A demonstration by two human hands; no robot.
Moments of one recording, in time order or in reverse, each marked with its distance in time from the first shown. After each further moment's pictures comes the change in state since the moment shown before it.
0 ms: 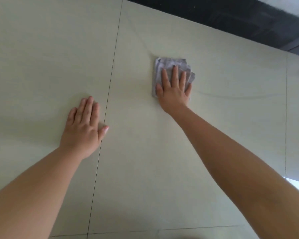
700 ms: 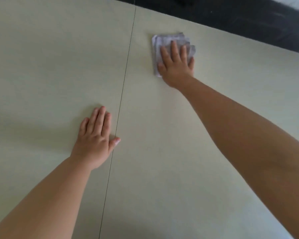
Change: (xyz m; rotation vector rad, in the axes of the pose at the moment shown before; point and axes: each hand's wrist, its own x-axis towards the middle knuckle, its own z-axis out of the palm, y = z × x) left_hand 0.004 -0.006 0.006 -0.033 0.014 0.041; right_hand 0.071 -0.037 -0.032 -0.130 -0.031 -0.149
